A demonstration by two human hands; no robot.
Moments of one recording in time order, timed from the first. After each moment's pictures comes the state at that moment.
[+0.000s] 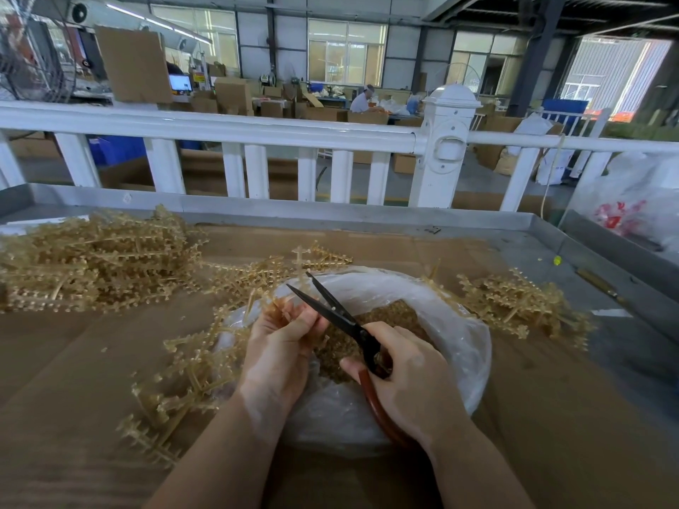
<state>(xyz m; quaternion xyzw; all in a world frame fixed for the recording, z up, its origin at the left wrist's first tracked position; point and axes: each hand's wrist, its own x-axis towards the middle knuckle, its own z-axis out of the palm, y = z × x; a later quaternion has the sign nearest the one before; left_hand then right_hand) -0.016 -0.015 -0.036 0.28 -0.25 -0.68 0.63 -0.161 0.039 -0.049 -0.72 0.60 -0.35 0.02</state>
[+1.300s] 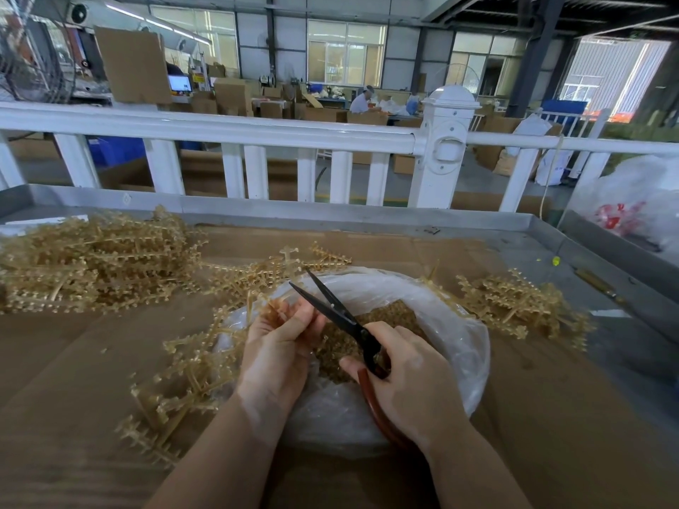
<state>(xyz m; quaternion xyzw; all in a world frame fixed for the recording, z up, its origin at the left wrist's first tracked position) -0.014 -0.019 -0.043 0.23 -0.25 -0.69 0.64 -0.160 0.038 -0.051 -0.71 0.61 -0.35 -0.02</state>
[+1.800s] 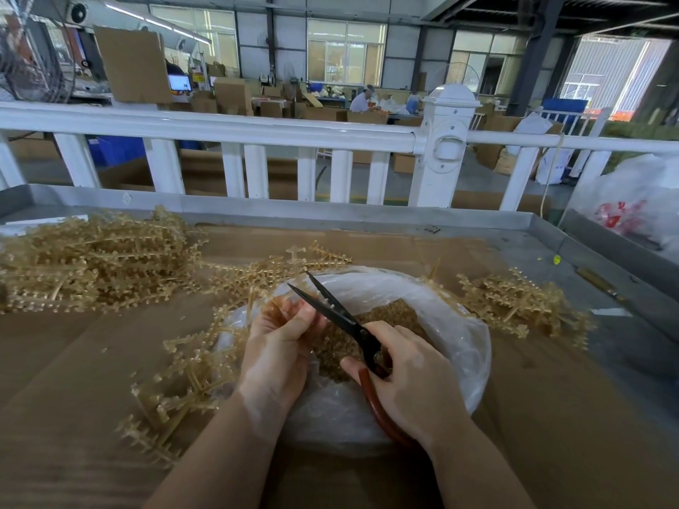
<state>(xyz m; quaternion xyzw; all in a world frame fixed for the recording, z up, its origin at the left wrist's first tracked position) -0.017 -0.017 -0.040 0.25 -0.26 -0.67 0.64 -0.160 0.038 -0.050 -0.71 0.61 -0.34 0.00</state>
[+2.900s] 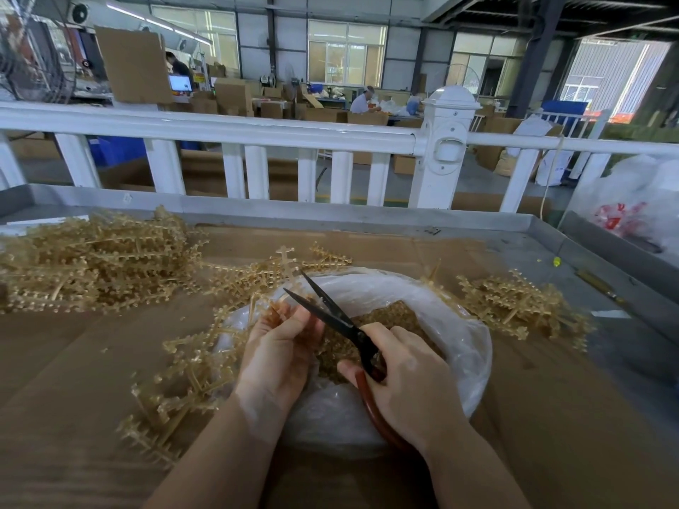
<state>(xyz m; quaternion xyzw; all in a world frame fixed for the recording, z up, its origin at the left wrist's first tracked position) -0.012 -0.018 -0.042 0.28 -0.21 -0.70 0.62 -0.156 0.038 -0.053 -0.71 0.61 -0.35 -0.06</state>
